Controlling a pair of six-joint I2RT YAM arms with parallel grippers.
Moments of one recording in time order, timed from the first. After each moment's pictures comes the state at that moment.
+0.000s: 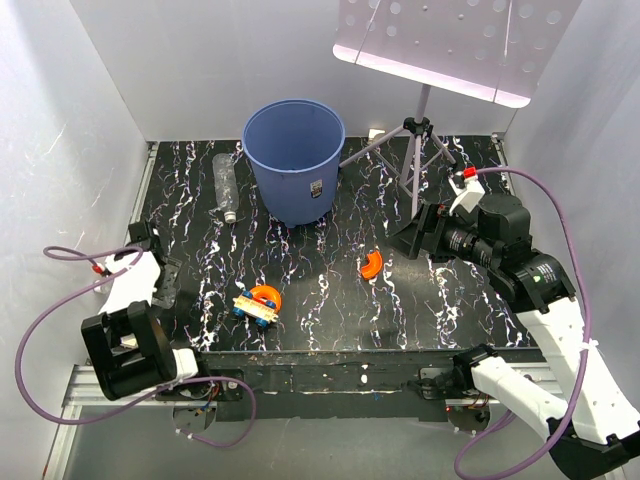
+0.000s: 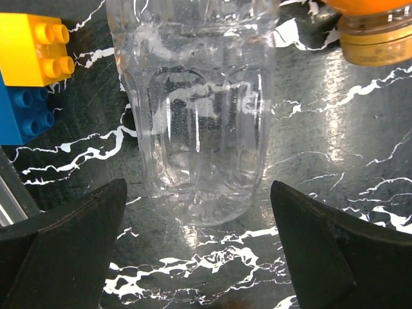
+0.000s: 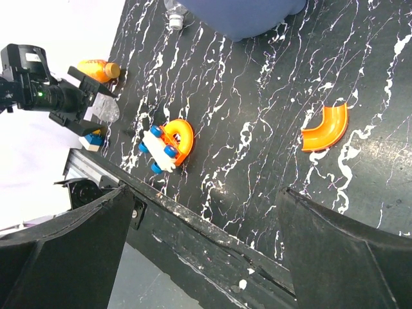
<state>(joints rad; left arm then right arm) 0.33 1.30 0.79 -0.78 -0.38 -0.95 0.43 0.83 1.11 -0.74 -0.34 0.55</state>
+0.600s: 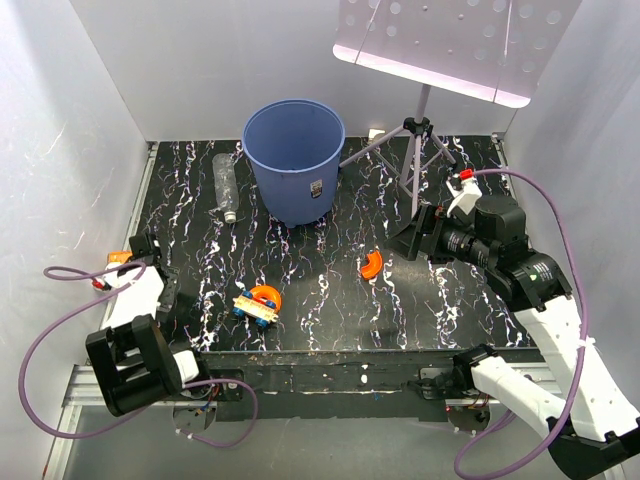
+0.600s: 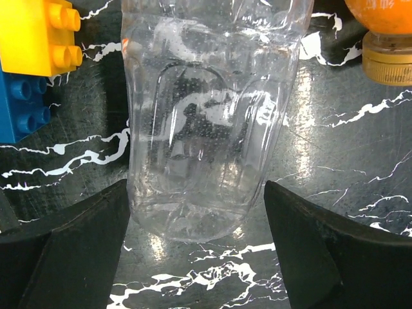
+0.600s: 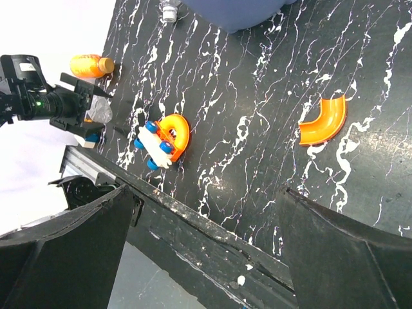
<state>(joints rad) 0.36 1.21 0.64 -0.66 -0.38 -1.03 0.43 0.83 1.10 -0.74 -0.34 0.55</state>
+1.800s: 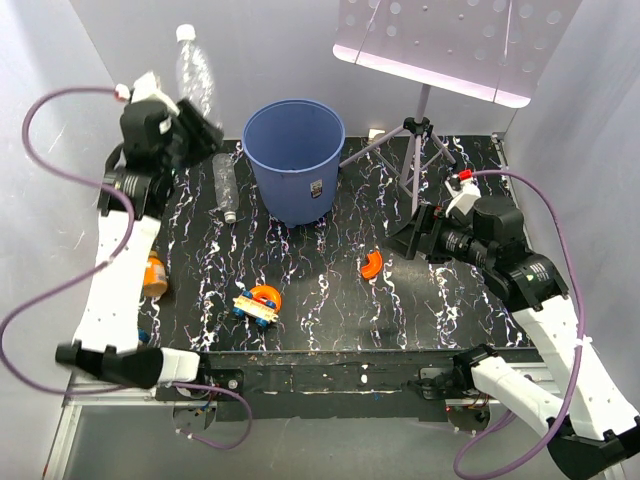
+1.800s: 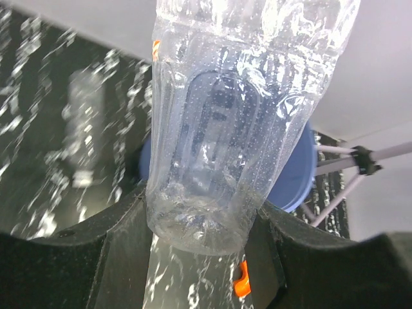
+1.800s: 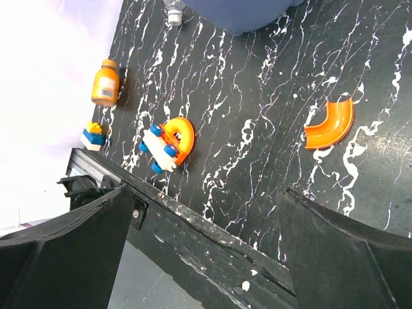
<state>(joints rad) -0.15 1.25 1.65 -0.74 -0.11 -0.58 0.43 0.83 1.07 -0.70 -0.36 0.57</state>
